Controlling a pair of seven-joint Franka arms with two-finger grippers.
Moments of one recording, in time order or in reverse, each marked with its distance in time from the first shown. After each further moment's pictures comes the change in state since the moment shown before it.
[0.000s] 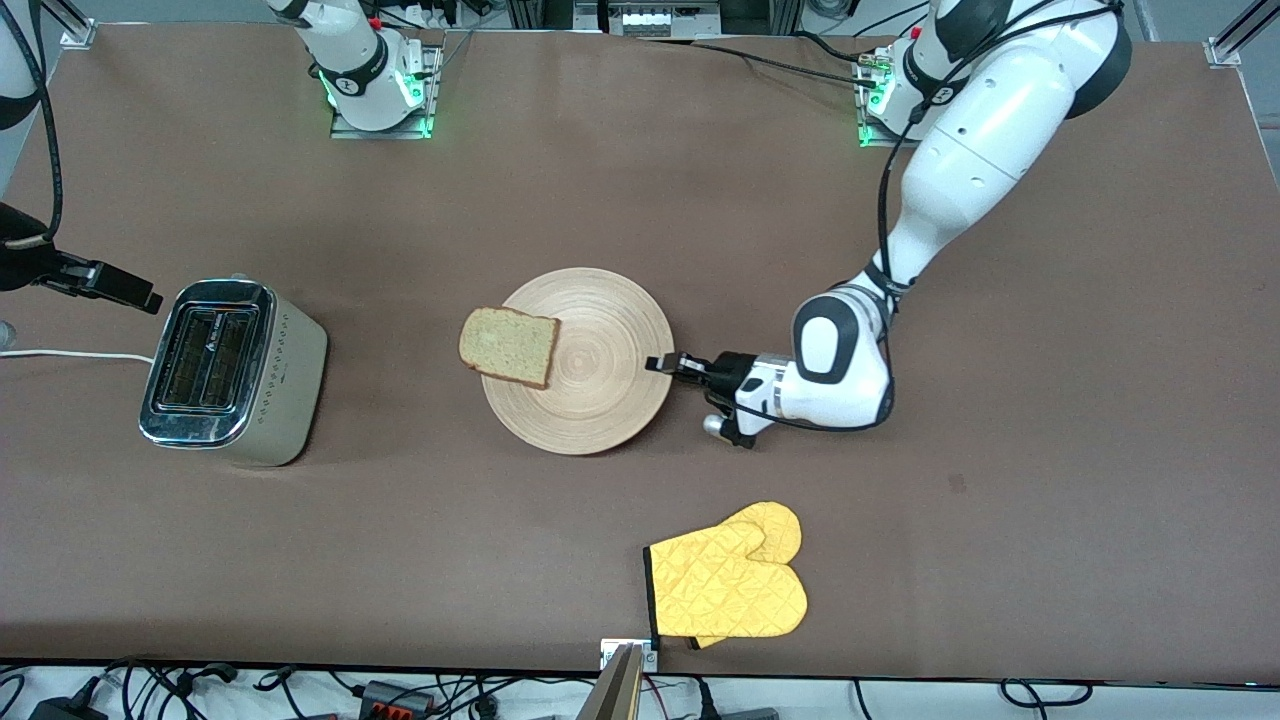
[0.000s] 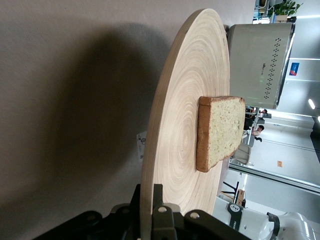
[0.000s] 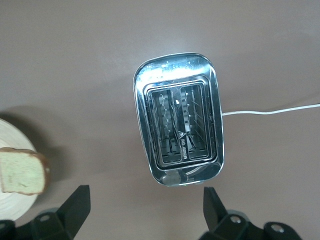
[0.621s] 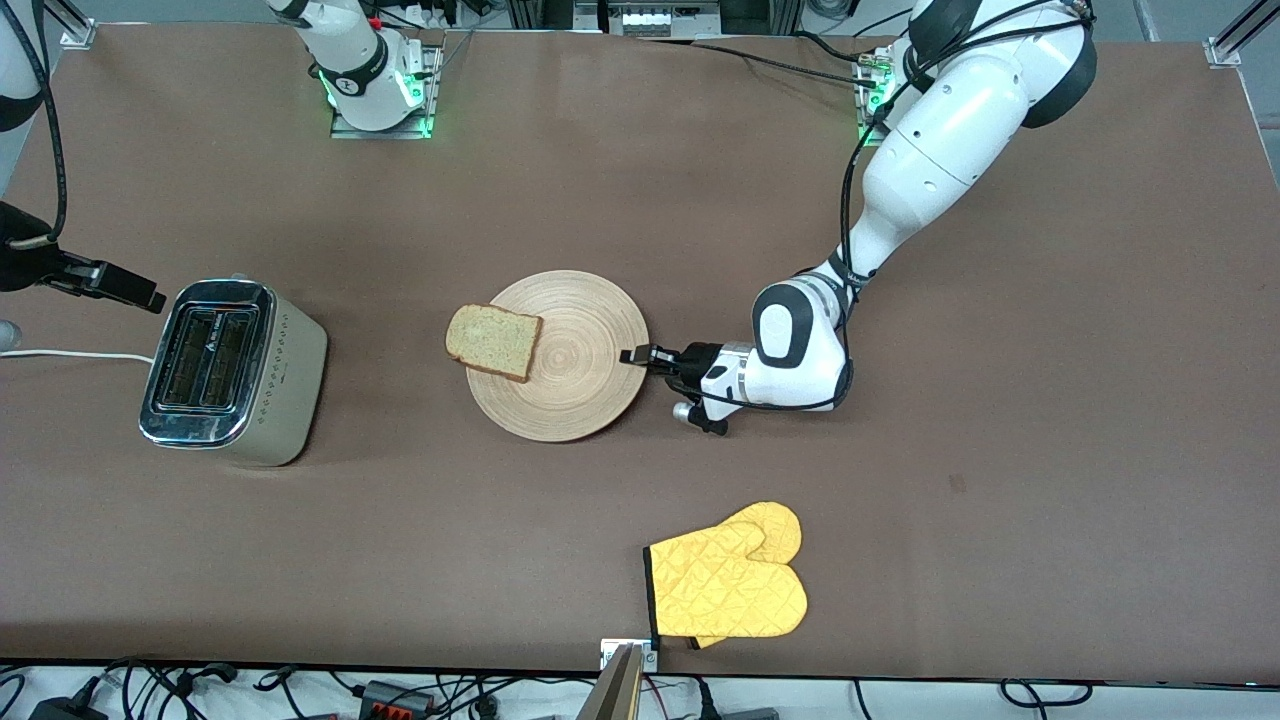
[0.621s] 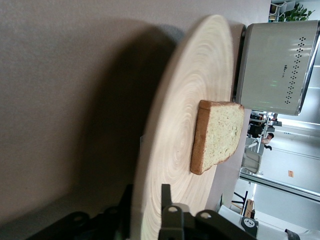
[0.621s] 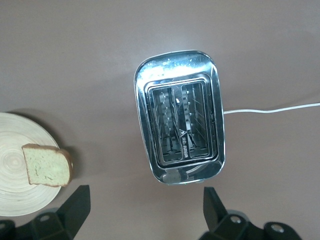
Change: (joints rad) left arm -0.059 0.031 0.000 0.007 -0.024 0.097 0.000; right arm 0.003 0.003 0.000 -0.002 0.000 -0.011 0.000
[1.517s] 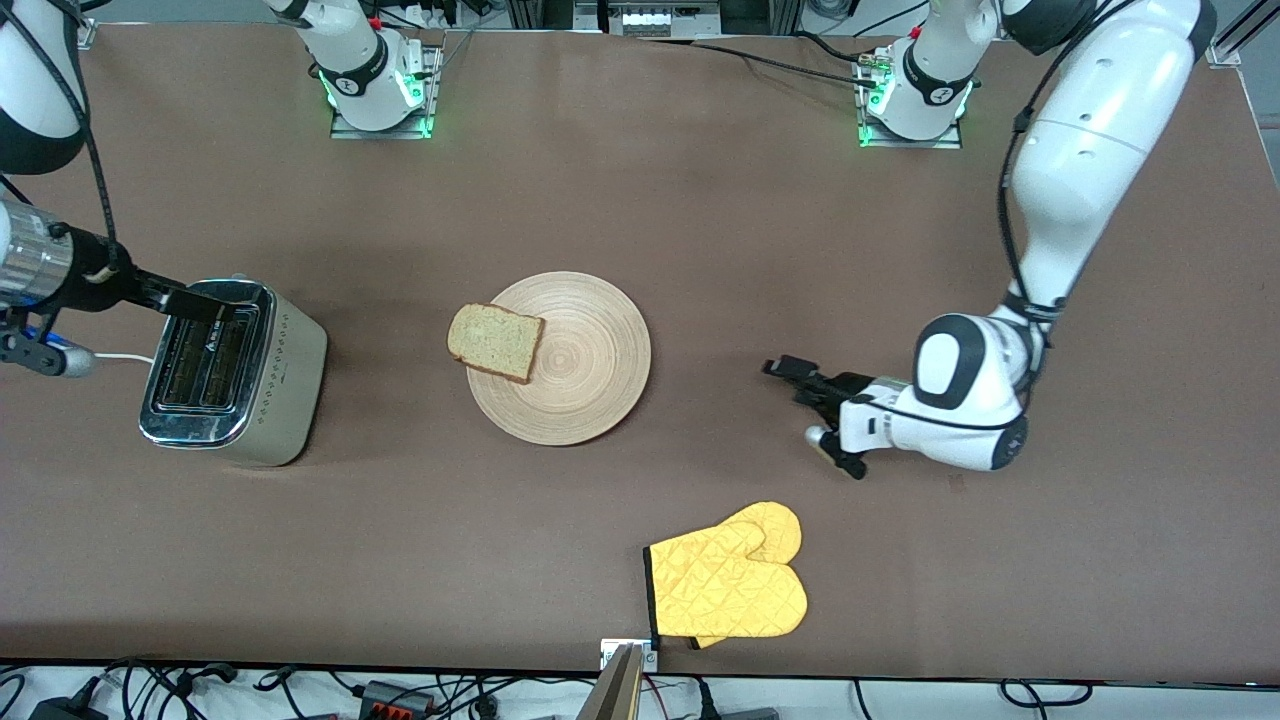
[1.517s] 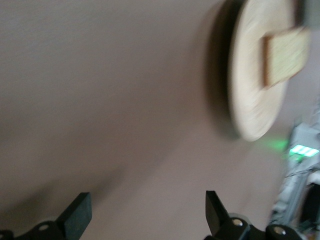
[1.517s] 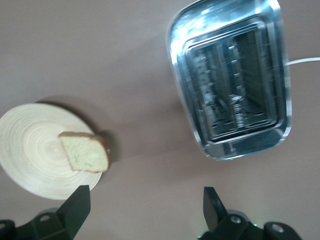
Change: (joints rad) left arm 0.336 -0.168 0.010 0.009 0.735 -0.422 0.000; right arm 0.045 0.063 0.014 -0.008 0.159 -0.044 0.188
